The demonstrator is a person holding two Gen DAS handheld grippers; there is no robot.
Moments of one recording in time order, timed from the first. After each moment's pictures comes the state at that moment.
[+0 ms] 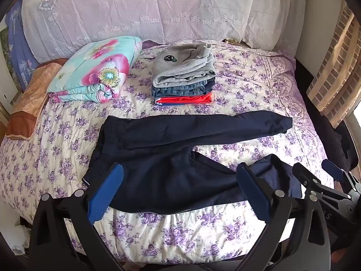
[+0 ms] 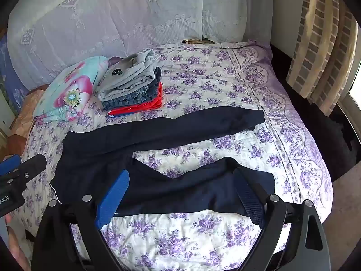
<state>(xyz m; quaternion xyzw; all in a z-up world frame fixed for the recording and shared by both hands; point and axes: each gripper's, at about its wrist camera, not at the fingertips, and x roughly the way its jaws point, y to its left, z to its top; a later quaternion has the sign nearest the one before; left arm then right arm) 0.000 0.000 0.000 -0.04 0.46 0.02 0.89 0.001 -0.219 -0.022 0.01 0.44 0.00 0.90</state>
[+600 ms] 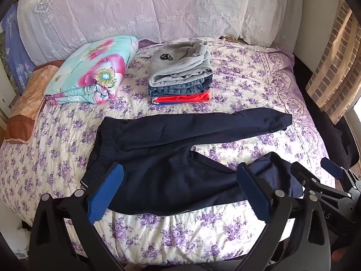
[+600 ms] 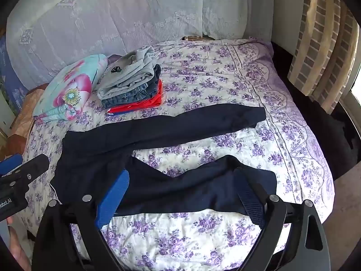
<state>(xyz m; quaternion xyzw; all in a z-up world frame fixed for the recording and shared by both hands) 0.003 -0.007 -0.005 -0.03 0.46 0.02 0.89 0.006 -0.220 -0.028 0.02 0.45 0.00 0.90</state>
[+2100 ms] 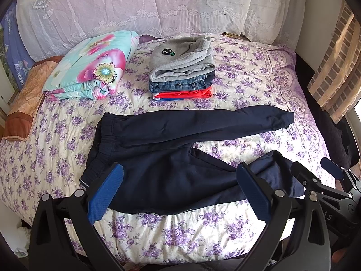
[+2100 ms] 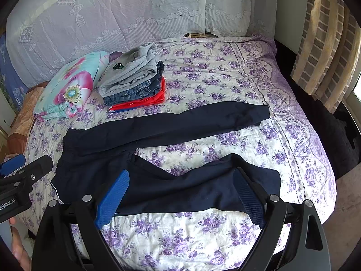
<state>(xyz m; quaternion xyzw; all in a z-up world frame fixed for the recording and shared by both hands) 0.003 -0.003 -0.016 -0.03 0.47 0.01 0.88 0.009 -0.212 -0.034 0.02 0.45 0.01 0.89</state>
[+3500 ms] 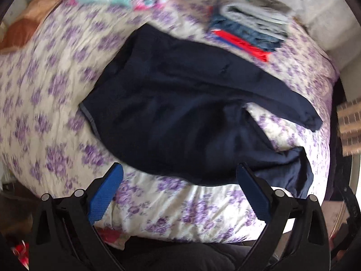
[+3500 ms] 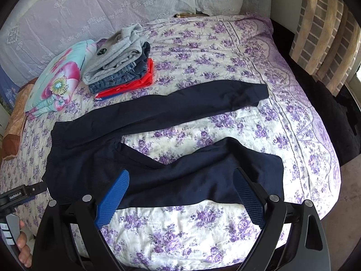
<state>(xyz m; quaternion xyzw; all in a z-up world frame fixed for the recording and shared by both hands) -0.001 0.136 -0.150 -0.23 0.61 0.09 0.75 0.029 -0.233 -0.073 0.04 0.51 -0.02 0.86</state>
